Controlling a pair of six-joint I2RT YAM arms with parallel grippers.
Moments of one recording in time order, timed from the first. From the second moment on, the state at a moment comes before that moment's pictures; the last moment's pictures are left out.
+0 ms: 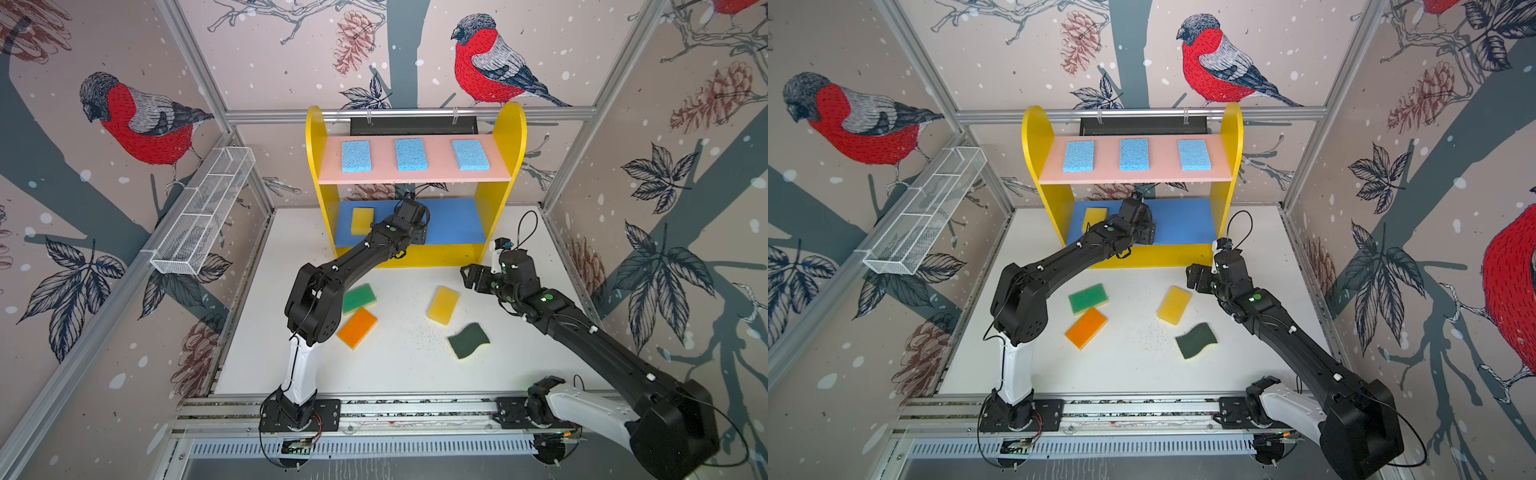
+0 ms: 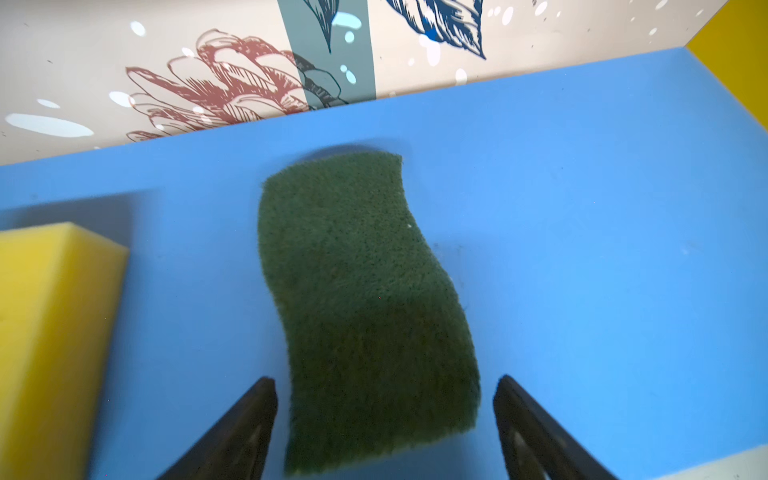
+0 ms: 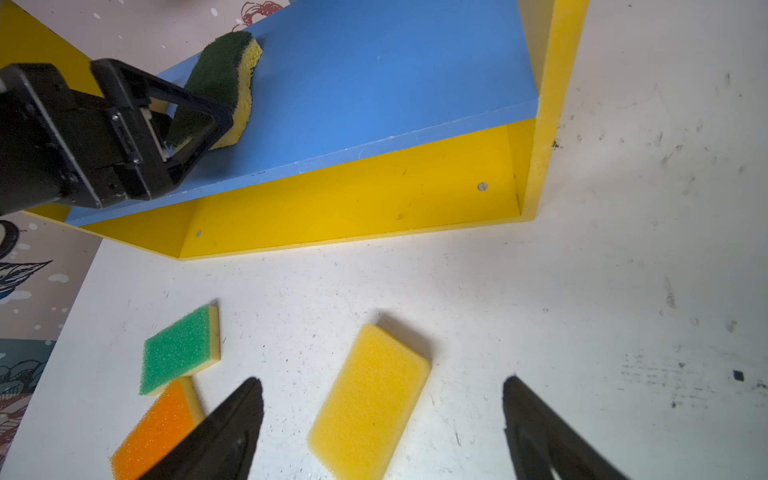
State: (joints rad) left arm -0.64 2.03 1.76 -0.45 -0.32 -0.29; right arm 0.48 1.08 0.76 -0.30 0.01 0.47
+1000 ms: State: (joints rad) left arm -0.64 1.52 1.24 -0.44 -0.39 -0.34; right arm 0.70 1.07 0.73 -0.31 0.13 0.59
